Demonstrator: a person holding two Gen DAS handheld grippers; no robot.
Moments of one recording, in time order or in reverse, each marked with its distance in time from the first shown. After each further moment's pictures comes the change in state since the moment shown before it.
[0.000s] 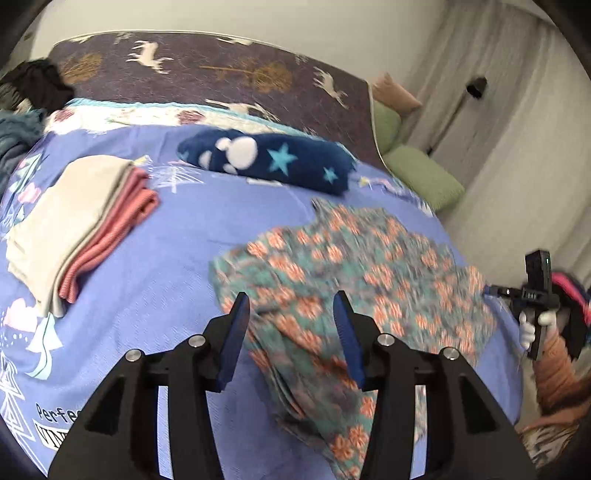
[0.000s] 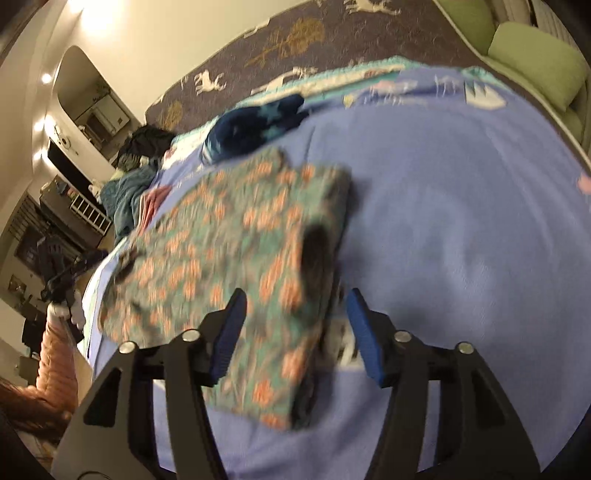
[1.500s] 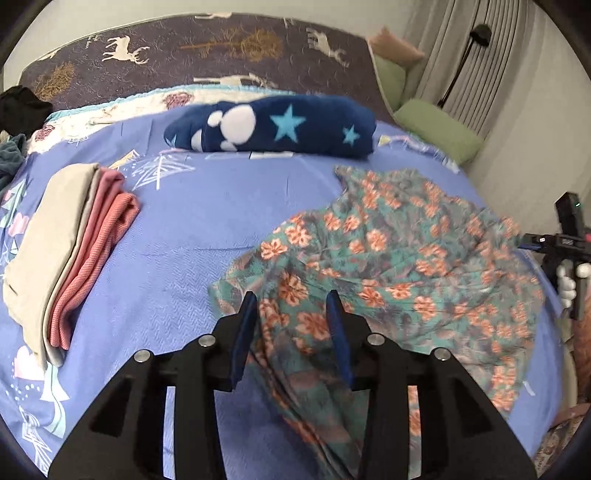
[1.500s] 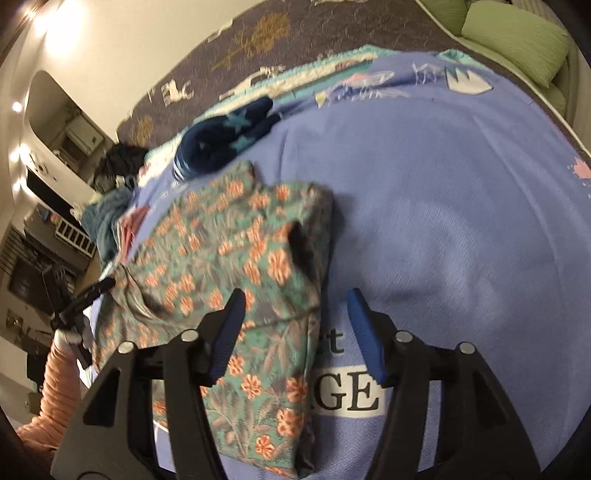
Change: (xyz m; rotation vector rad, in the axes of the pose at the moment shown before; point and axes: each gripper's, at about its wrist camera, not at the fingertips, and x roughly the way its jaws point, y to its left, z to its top) left arm 0.073 0.011 0.020 0.105 0.133 0.092; right arm 0.024 -0.012 0.031 0.113 0.017 -0.059
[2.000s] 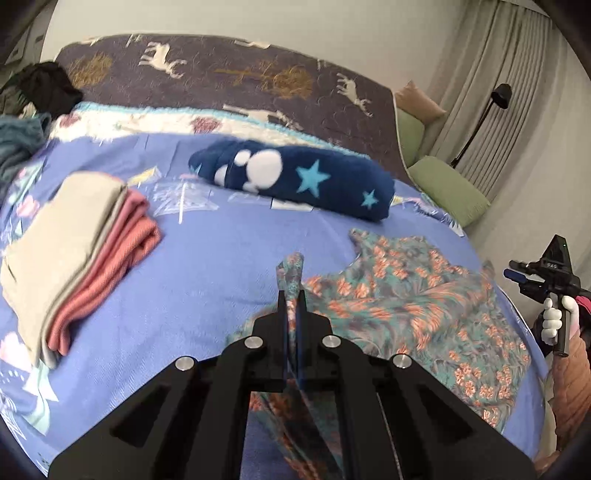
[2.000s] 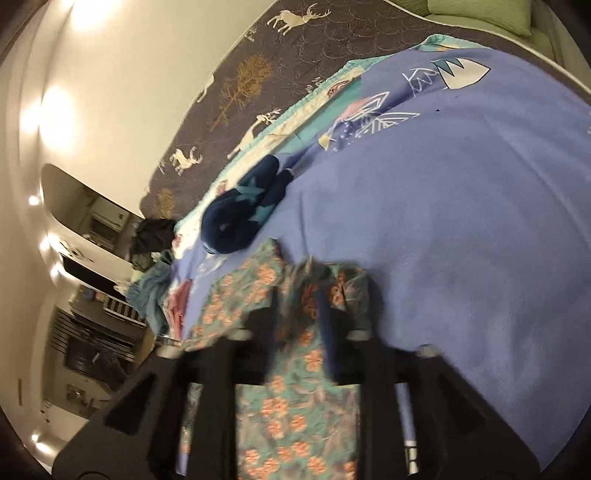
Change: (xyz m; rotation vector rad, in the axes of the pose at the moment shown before) left arm -0.014 0.022 0.013 -0.174 -0.163 -0.023; right arm 0.003 -0.020 0.053 0.251 -0.139 0.188
